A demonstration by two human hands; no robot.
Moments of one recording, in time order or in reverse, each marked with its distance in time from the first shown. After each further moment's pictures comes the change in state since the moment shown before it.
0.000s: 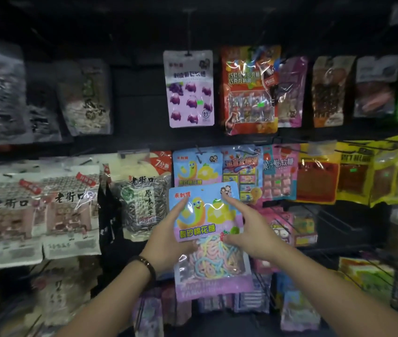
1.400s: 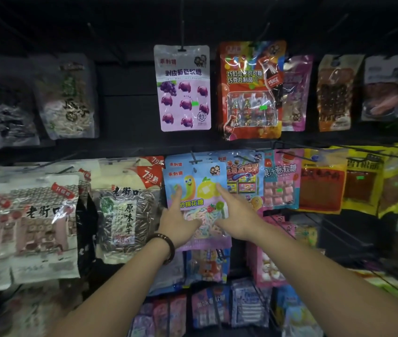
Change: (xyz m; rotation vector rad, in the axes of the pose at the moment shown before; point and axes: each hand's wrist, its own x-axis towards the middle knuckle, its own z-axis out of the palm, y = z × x) left_hand 0.124 -0.007 0.021 0.129 0.107 -0.241; right_hand 0.119 0.013 -0.015 -0.451 0.001 0.133
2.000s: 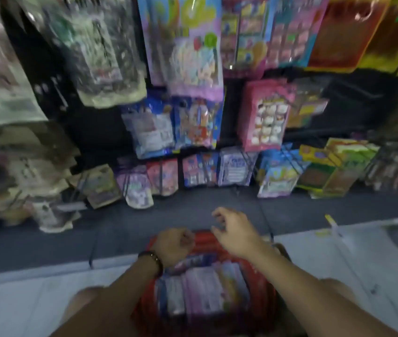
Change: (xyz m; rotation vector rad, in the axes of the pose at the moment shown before) left_hand -0.264 -0.217 0.151 0.260 -0.587 -0.226; right_hand -0.252 0.123 0.236 0.037 -0.256 0.252
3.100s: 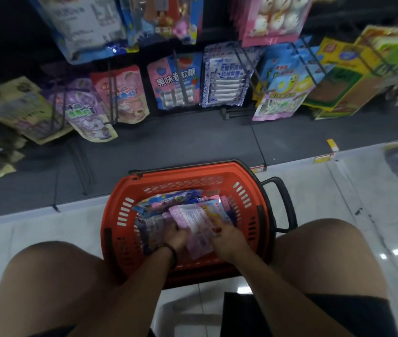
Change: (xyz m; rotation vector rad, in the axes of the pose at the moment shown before) left_hand 0.042 -0.094 0.257 -0.562 -0.076 -0.667; right_hand -0.059 0.157 0.203 0.203 -0.408 0.689
